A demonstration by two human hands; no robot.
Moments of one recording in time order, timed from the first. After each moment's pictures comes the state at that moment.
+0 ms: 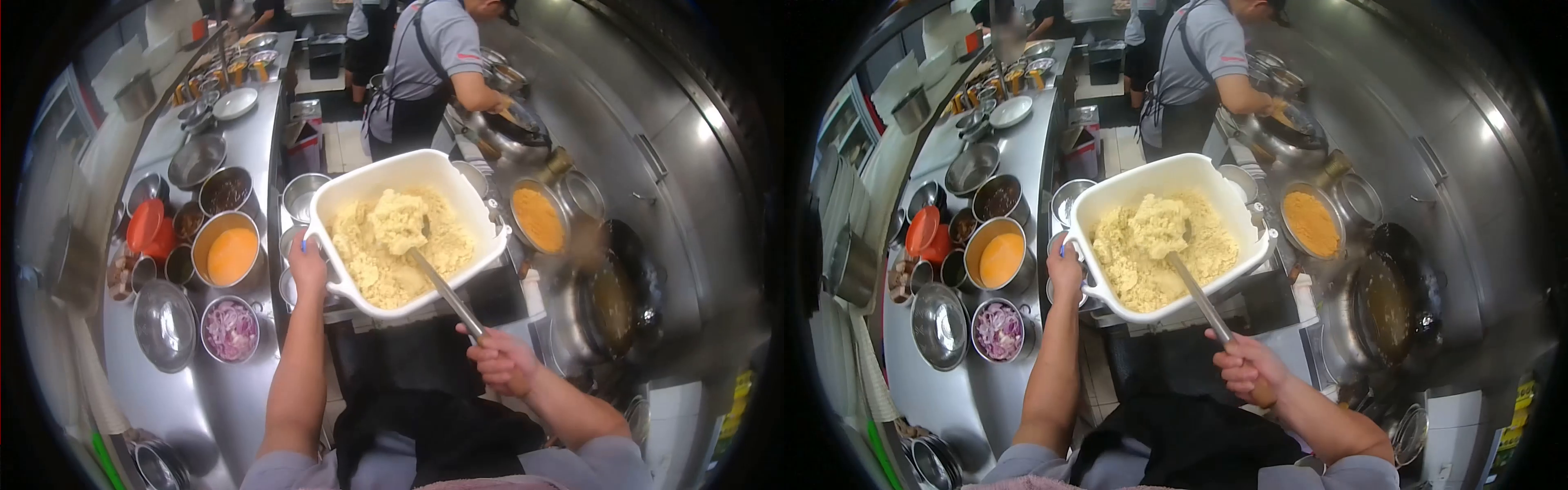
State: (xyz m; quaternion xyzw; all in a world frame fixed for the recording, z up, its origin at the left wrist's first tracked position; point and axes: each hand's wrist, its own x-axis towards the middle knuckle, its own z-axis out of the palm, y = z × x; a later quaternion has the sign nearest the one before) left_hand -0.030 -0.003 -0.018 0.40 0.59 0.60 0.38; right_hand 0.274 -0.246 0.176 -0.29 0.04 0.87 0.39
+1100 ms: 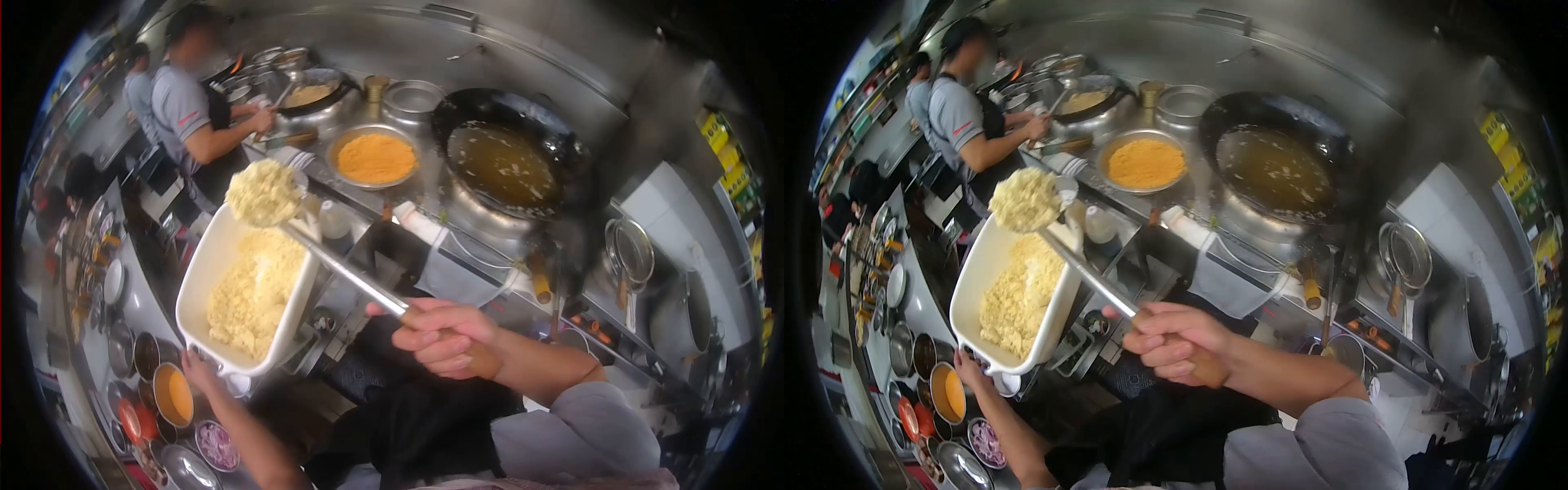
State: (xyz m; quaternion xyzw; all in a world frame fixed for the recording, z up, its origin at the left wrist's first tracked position) left_hand -0.051 0.007 -0.007 0.34 0.58 0.59 0.44; right_hand 0.345 -0.363 0.240 -0.08 -0.03 0.80 0.59
